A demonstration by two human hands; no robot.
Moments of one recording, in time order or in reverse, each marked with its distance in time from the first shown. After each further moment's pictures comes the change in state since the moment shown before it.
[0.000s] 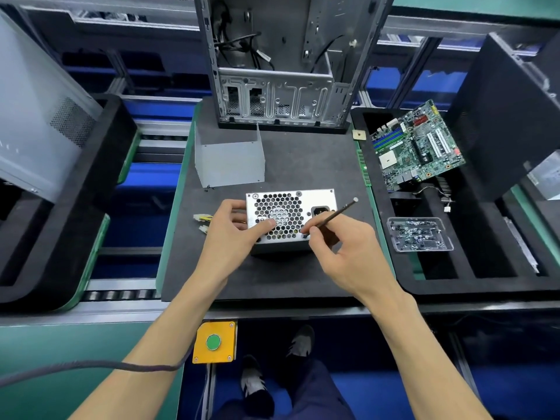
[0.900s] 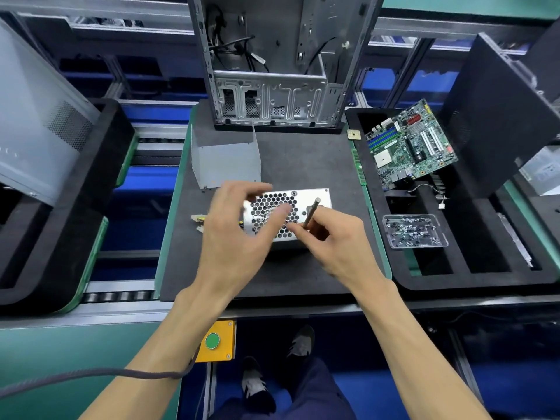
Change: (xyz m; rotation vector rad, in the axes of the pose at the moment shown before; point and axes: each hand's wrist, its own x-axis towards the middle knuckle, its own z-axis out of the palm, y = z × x) left_hand -0.047 0.049 0.001 0.253 0.142 0.644; right_hand 0.010 0.020 0.014 -0.062 0.109 -0.162
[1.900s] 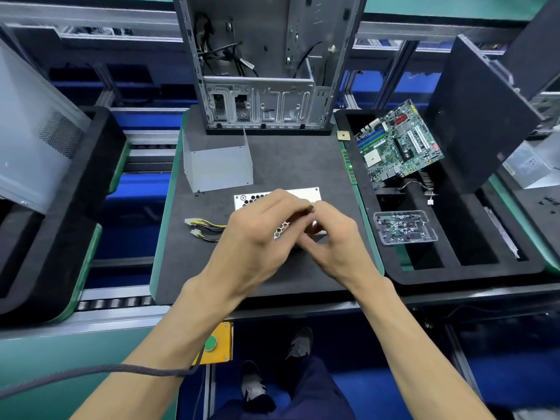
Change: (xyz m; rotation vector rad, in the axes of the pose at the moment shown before) left_hand 0.007 0.024 0.011 0.019 -0.198 0.431; right_hand -0.006 0.001 -0.009 0.088 -0.054 -0.064
